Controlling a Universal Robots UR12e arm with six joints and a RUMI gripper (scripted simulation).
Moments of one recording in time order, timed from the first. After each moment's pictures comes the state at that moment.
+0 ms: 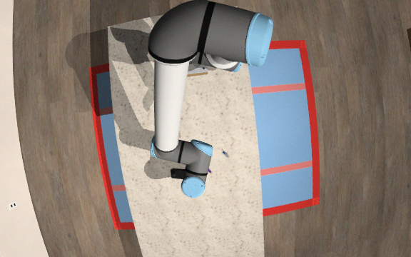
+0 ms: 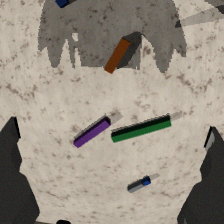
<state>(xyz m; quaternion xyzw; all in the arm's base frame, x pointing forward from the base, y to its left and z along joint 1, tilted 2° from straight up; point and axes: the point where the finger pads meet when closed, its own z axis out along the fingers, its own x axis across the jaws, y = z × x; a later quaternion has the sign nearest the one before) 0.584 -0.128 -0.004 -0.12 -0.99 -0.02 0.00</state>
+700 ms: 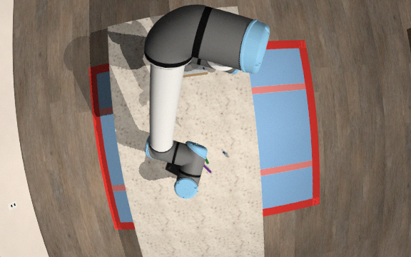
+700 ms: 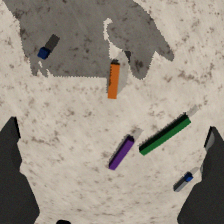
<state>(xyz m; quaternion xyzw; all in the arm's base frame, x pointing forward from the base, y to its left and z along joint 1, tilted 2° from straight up) 0.576 -0.154 -0.008 -0.32 -0.95 -0.02 0.01</state>
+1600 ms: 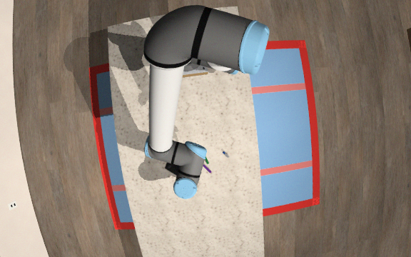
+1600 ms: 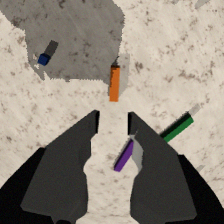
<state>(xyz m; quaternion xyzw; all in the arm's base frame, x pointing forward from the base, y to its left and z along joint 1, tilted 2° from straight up) 0.575 -0.157 -0.009 -0.35 -0.94 -0.02 0.01</state>
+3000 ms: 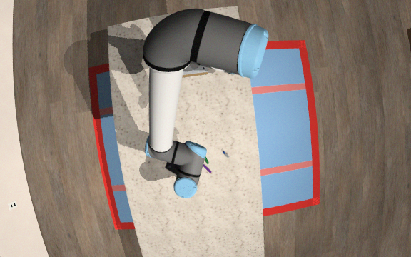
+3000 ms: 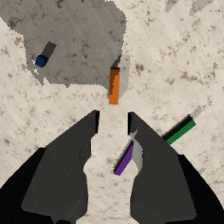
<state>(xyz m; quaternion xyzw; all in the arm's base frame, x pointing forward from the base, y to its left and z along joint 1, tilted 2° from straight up) 0.575 -0.157 -0.016 -0.35 -0.94 -0.02 0.01</state>
